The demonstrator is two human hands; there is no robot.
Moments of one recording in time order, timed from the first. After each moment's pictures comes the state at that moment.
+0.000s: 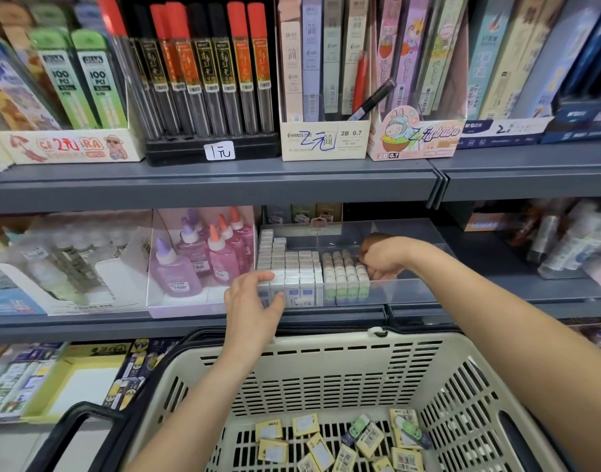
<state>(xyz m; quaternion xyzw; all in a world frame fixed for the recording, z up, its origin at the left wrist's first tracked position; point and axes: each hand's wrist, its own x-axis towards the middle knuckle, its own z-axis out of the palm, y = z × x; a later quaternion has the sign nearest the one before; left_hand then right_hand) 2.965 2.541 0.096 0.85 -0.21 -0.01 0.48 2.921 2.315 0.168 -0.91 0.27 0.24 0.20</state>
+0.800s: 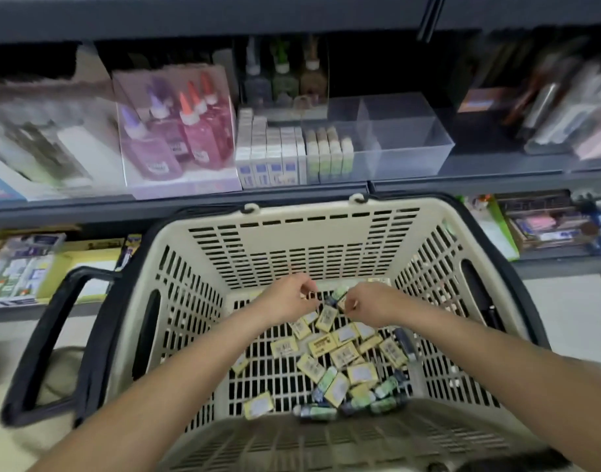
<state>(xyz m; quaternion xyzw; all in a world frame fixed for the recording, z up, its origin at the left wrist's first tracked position) 2.861 2.565 0.008 0.84 -0.35 -0.37 0.21 2.753 2.417 0.013 -0.91 0.16 0.32 0.19</state>
